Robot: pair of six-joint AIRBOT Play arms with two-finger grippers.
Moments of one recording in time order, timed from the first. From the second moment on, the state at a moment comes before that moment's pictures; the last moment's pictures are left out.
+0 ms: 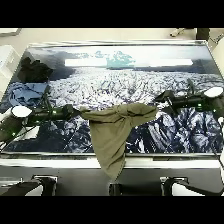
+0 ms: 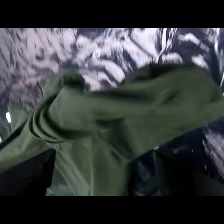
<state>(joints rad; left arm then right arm) -0.07 -1.13 0.81 0.58 -0.91 -1.36 -0.25 -1.40 1.14 -0.76 1.25 1.52</state>
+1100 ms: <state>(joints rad) 0.03 -1.15 0.89 0.55 -0.93 -1.30 0.48 -1.30 0.64 -0.42 1.01 1.36</state>
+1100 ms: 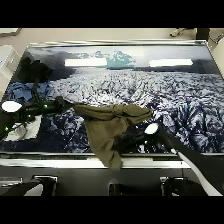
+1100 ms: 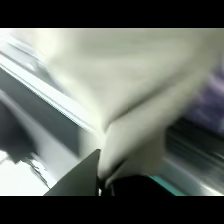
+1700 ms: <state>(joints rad) 0.14 -0.87 1.52 0.54 -0.82 -1.21 -0.13 -0.76 1.53 -0.98 1.03 1.42</state>
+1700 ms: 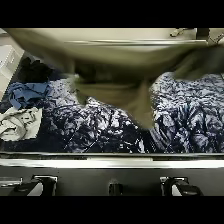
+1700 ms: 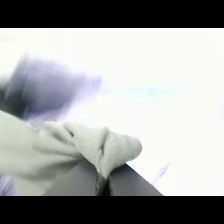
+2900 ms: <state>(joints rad) 0.09 -1.19 1.14 0.64 -0.62 -1.22 -0.20 -1.27 1.07 -0.93 1.07 1.64</state>
